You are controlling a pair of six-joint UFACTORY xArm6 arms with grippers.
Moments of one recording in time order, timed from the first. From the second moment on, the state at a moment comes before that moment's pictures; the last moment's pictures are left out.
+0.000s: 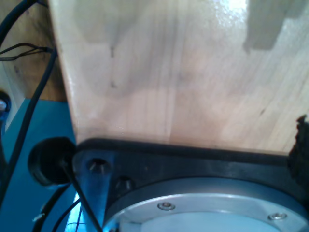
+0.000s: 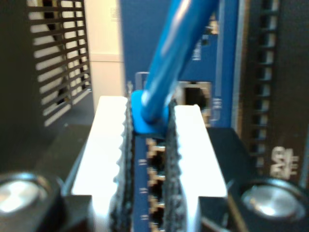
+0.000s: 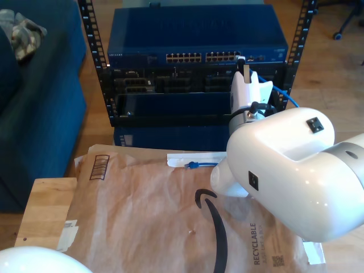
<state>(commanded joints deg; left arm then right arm) 97.6 -29.9 -4.9 6.0 58.9 -1.6 22.9 39.7 -63.5 27.3 -76.2 78.7</state>
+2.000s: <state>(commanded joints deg) 97.6 -29.9 -4.9 6.0 58.9 -1.6 26.8 45.0 -73.0 38.3 -76.0 74.1</state>
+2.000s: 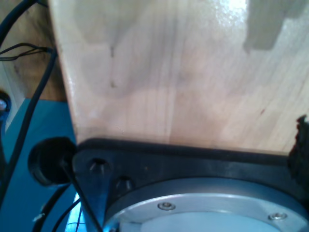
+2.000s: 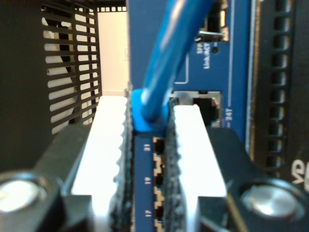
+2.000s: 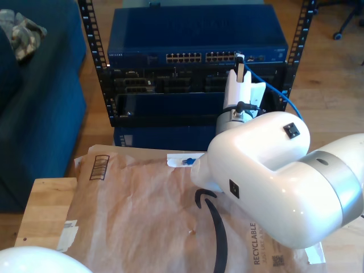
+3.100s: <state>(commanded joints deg) 97.6 -29.8 -4.9 6.0 58.9 -1.6 26.4 46.3 -75.1 38.4 -75.5 74.2</state>
